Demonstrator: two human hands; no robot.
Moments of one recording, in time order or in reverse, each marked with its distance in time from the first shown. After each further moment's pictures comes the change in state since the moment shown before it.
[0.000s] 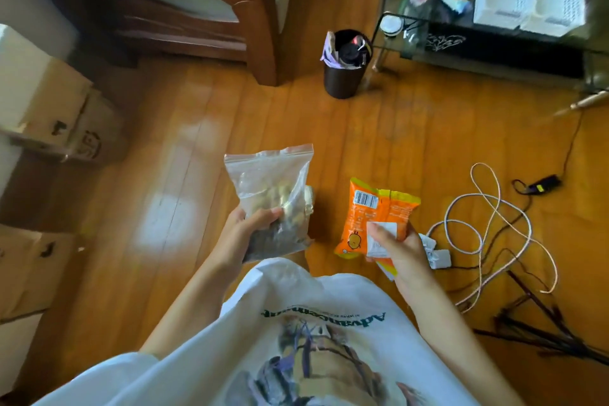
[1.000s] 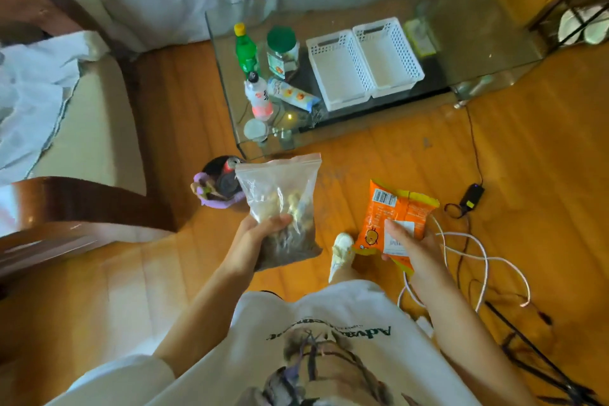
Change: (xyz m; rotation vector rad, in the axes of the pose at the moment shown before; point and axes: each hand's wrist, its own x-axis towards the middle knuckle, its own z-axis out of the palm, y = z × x) left_hand 0.388 0.262 0.349 0.206 -0.445 -0.052; right_hand 0.313 -0.294 -0.214 0.311 0.477 -0.036
